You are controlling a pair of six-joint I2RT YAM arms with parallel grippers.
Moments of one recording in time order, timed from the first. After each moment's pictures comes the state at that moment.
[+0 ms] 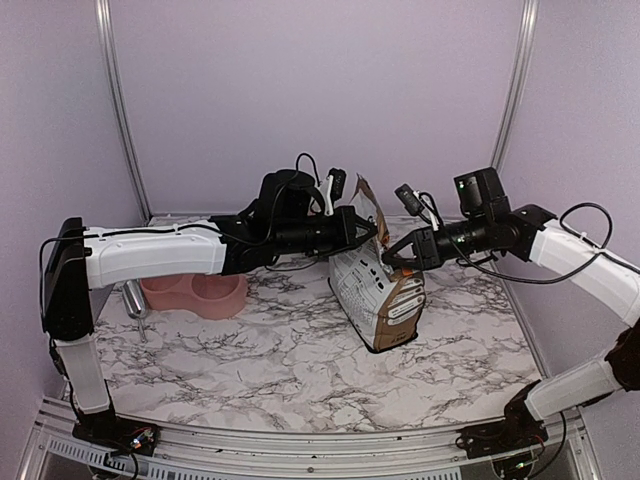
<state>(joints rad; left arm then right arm) -0.98 1.88 1.56 0.09 0.14 -0.78 0.50 1.30 1.17 -0.56 -0.73 0.10</state>
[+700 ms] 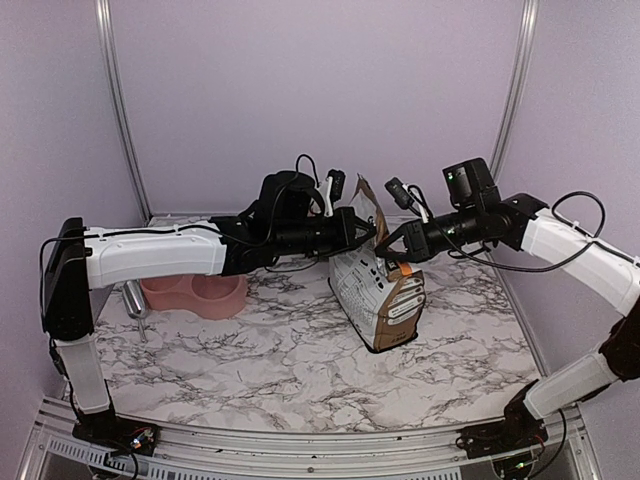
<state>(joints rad) -0.98 1.88 1.56 0.09 0.13 -0.78 0.54 1.36 1.26 -0.60 -0.66 0.11</state>
